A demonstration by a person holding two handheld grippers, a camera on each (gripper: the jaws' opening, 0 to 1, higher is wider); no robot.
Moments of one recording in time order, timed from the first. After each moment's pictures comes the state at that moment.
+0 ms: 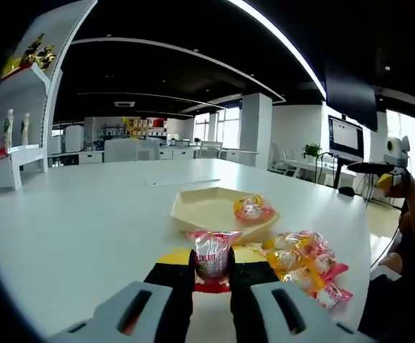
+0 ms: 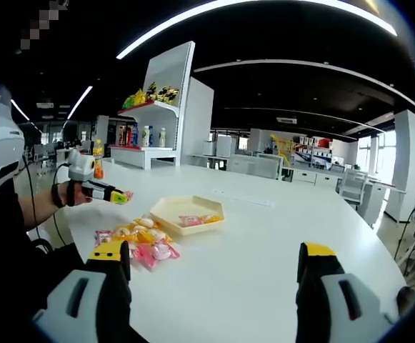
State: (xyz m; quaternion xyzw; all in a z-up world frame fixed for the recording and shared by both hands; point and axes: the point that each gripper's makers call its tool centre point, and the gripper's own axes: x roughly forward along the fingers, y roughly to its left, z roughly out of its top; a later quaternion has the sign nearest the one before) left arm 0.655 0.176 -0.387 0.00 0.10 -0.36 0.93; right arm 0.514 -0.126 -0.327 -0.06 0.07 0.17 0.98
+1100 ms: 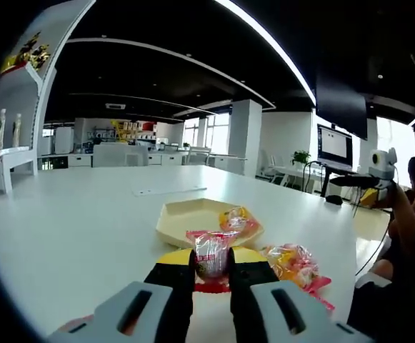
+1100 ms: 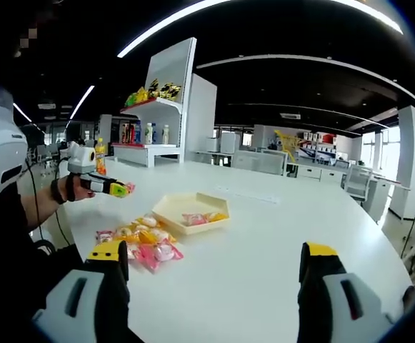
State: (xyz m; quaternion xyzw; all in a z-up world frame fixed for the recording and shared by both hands) left arm 0.649 0.162 -0.370 -0.02 0.10 -0.40 0.91; right arm 0.523 -0.118 -0.334 -0.06 0.09 0.18 0.98
